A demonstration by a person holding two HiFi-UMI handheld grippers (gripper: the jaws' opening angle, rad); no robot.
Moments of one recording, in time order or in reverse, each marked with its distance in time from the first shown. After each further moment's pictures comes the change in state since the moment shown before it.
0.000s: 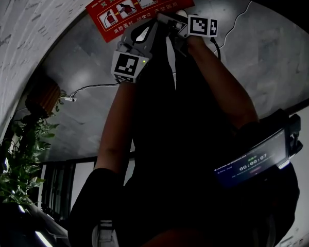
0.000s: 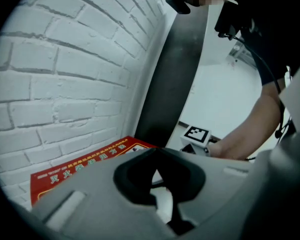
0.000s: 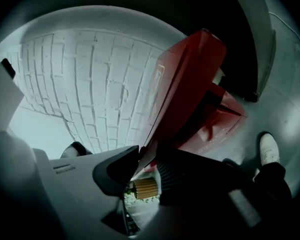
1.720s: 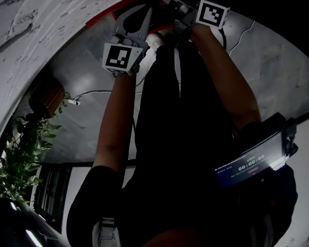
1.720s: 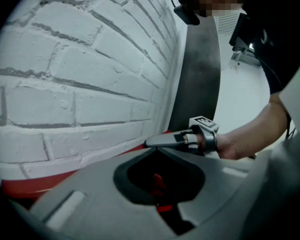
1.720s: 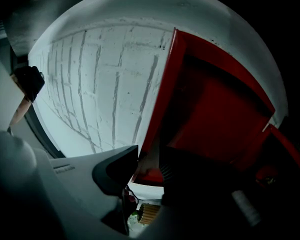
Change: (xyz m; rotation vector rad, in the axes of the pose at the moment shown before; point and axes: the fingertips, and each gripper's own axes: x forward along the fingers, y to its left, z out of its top) left arm -0.017 0.089 0.119 0.053 -0.181 0.107; right arm 0.038 0.183 0.145 -0.265 -0.215 0.329
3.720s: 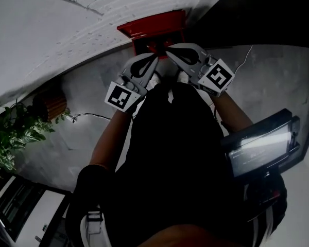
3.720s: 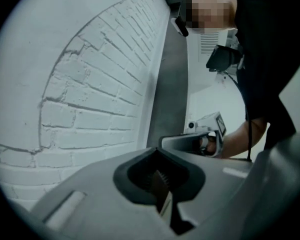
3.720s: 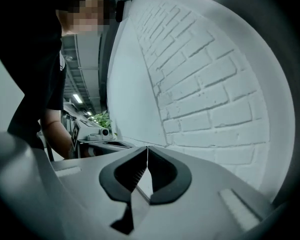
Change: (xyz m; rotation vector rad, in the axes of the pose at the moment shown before) left arm -0.156 -0.150 0.225 0.051 -0.199 -0.061; right arm -0.101 0.354 -0.007 -1.013 0.224 0.194
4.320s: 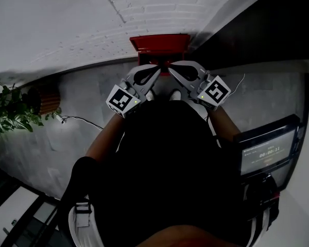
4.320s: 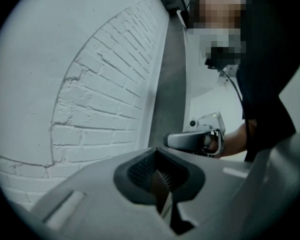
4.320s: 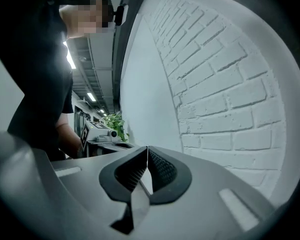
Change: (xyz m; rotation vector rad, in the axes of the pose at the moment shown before) left arm -0.039 -0.017 0.054 0.022 -0.100 0.048; right arm -0.001 0.059 0.059 -0.076 0.033 0.125
